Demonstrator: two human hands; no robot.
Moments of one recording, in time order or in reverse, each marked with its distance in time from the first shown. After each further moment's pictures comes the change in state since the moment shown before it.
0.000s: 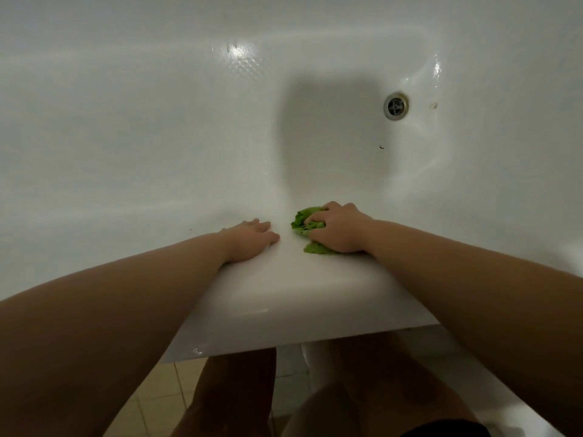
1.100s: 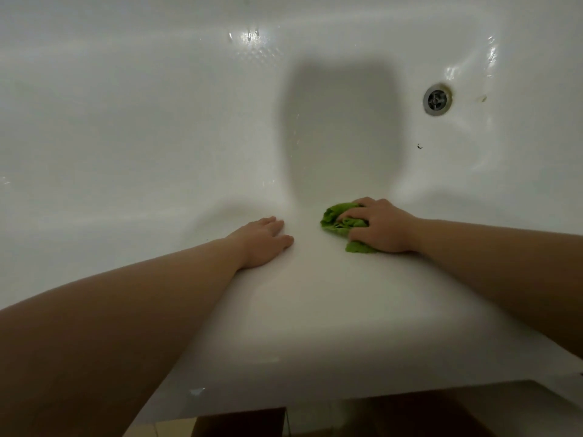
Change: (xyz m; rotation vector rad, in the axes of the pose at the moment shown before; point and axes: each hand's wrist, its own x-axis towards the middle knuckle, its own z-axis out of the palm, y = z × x) left_hand 0.056 -0.050 -0.002 0.022 0.098 0.047; right_hand 0.064 0.043 0.004 0.016 0.038 -0.067
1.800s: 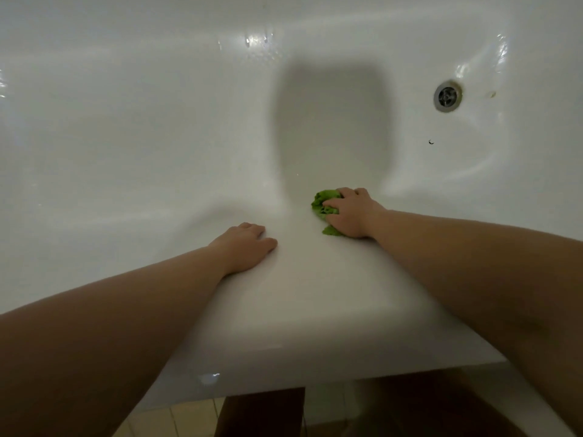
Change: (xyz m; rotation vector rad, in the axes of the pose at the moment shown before) left_hand -0.041 -0.054 -0.008 -0.016 0.056 -0.097; right_hand 0.041 -0.079 0.013 -0.118 0.078 0.068
